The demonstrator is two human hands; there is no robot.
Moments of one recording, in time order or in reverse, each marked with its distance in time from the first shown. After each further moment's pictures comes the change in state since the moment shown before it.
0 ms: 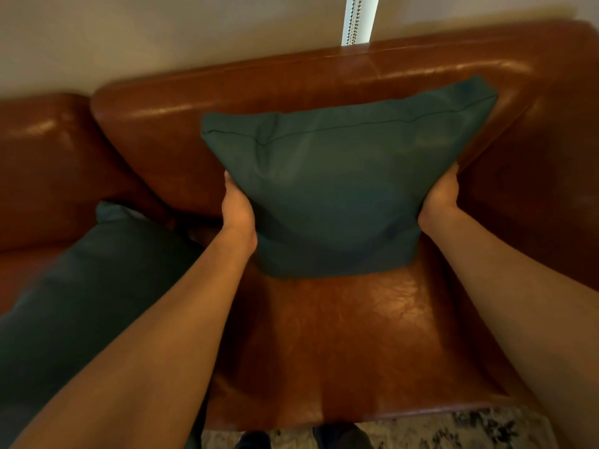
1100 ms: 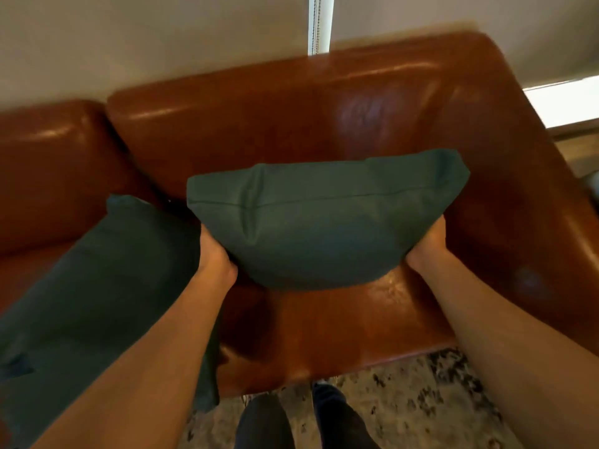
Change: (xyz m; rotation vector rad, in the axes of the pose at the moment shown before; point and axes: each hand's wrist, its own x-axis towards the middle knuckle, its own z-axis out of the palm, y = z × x) left_hand -0.117 -0.022 -0.091 -0.078 -0.087 -0.092; right_hand -0.139 0.031 -0.106 0.256 -0.030 0.124
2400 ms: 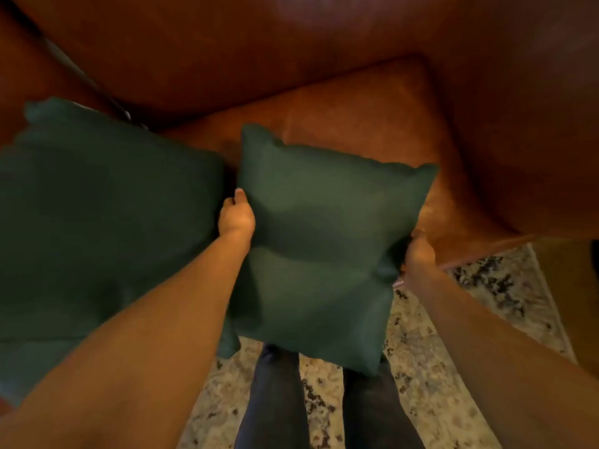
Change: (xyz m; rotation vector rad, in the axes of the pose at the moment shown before) left_hand 0.118 -0.146 -0.090 0.967 0.139 -0.064; right_hand 0.017 0.247 -0.117 -0.377 0.424 0.410
